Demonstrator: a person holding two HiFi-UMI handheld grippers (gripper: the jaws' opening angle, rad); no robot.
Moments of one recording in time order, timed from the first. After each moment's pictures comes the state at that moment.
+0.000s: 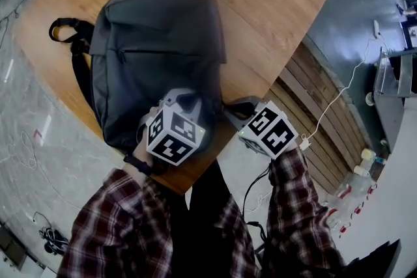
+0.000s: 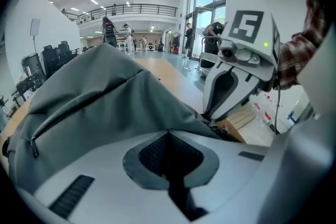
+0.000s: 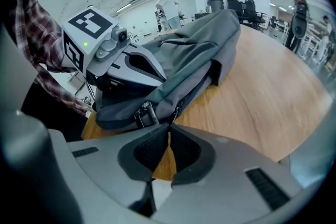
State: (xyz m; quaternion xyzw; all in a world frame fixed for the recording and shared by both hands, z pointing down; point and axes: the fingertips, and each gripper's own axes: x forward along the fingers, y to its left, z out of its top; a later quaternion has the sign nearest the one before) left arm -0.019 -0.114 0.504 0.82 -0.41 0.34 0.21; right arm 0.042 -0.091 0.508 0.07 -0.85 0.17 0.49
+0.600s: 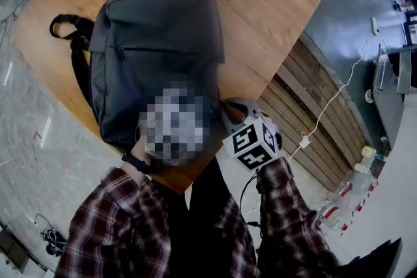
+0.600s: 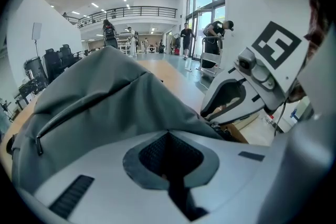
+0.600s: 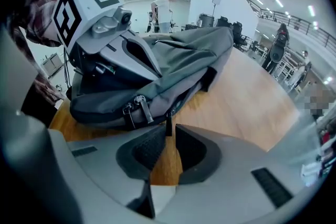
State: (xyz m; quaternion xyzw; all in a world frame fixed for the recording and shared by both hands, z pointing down) left arm -0.018 -0.115 0.501 0.82 -0.41 0.34 0.20; right arm 0.045 -0.097 0.517 0.19 -0.85 0.05 0.49
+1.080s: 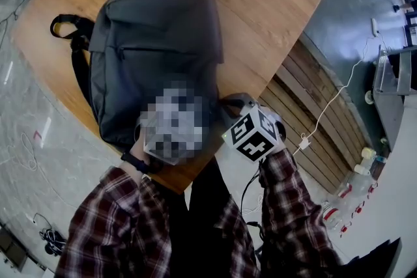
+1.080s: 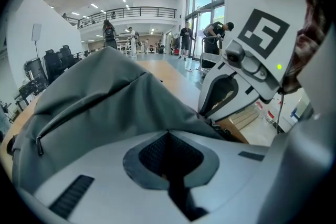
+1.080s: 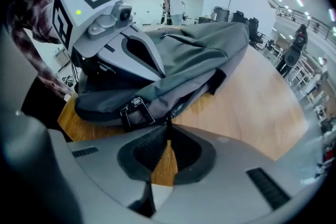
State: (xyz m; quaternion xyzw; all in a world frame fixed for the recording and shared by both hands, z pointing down) left arm -0.017 -0.114 0.500 0.82 -0.42 0.34 0.20; right arm 0.040 -0.099 0.515 0.12 -0.84 0.05 0.53
